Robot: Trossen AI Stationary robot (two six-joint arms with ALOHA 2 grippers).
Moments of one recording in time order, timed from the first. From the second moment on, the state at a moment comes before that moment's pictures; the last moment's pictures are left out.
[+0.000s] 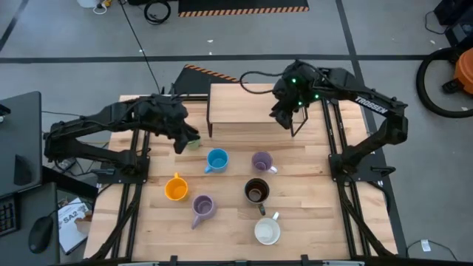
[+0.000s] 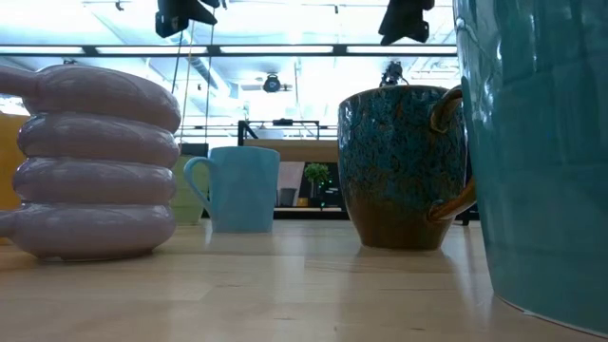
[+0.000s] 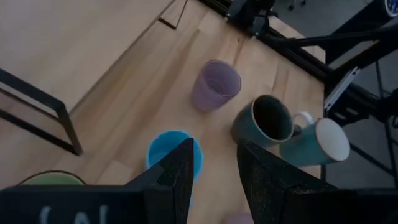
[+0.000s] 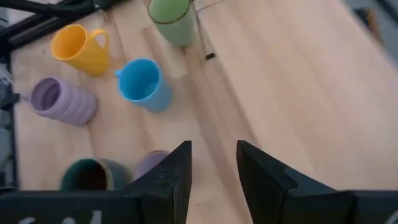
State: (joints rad) left arm 0.19 1.07 1.23 -0.81 0.09 -0.42; right arm -0.36 1.44 1.71 -1.17 -0.16 0.14
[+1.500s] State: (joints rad) left arm 0.08 0.85 1.23 -0.29 0.11 -0.49; right arm 0.12 1.58 1.24 -0.90 -0.04 -0.20
